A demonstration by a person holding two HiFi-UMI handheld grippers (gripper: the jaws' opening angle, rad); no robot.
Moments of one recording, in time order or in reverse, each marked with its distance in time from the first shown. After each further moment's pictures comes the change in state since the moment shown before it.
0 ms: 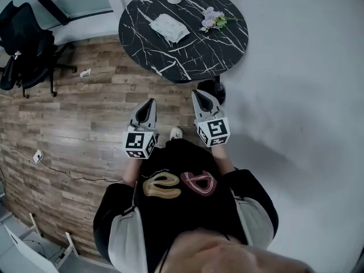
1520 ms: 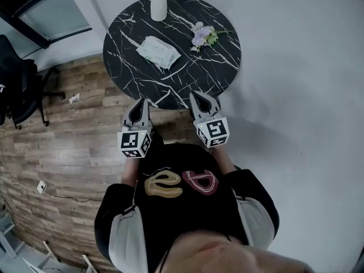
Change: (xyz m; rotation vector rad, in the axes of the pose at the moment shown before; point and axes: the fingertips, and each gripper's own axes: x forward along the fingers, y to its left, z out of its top) left arm 0.148 0.095 0.042 -0.017 -0.010 -0.053; right arm 0.120 -0.082 0.025 -0.019 0.024 -0.107
